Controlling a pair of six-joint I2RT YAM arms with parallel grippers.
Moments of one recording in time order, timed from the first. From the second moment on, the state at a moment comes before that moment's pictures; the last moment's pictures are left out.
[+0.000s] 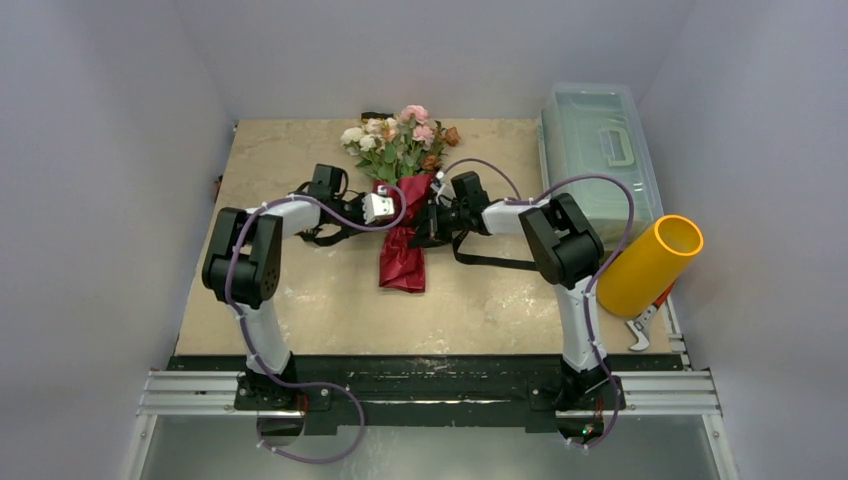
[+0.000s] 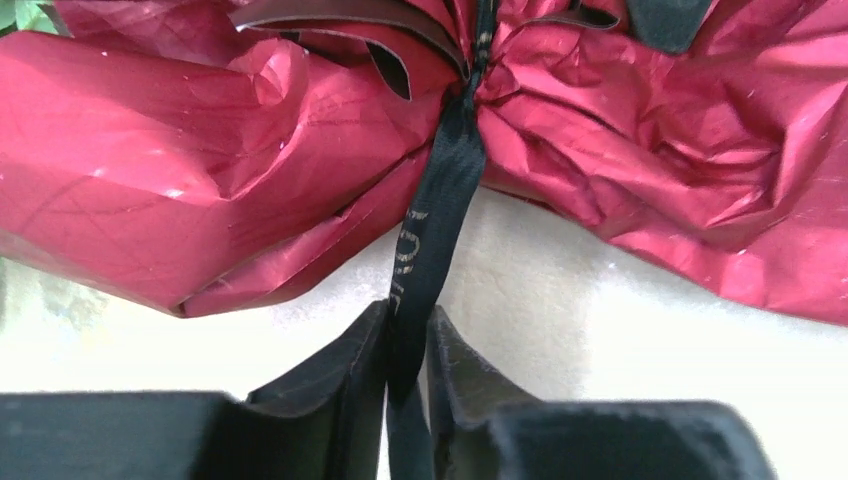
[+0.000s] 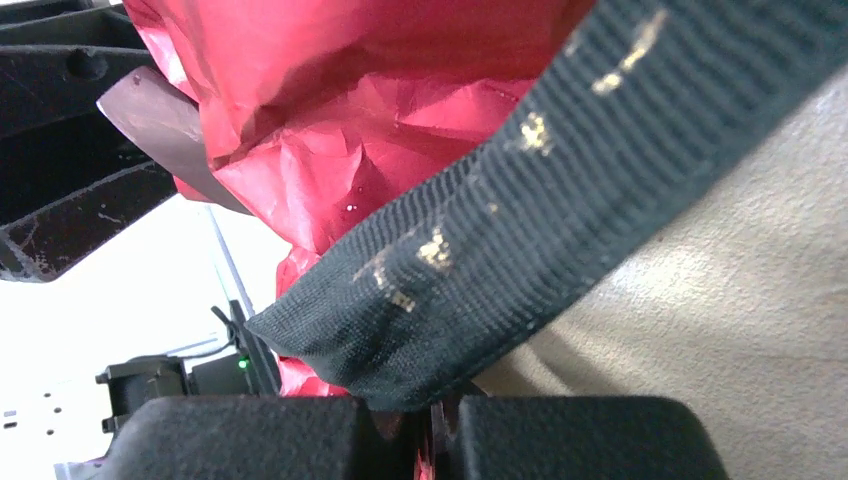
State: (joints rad) left arm -0.20 1.89 1.13 -0.24 0.61 1.10; right arm 0.49 2.19 1.31 0.08 -0.77 0.66
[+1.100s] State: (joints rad) left arm -0.22 1.73 1.14 -0.24 0.73 0.59; right arm 0.51 2.19 1.39 -0.10 -0.65 0.59
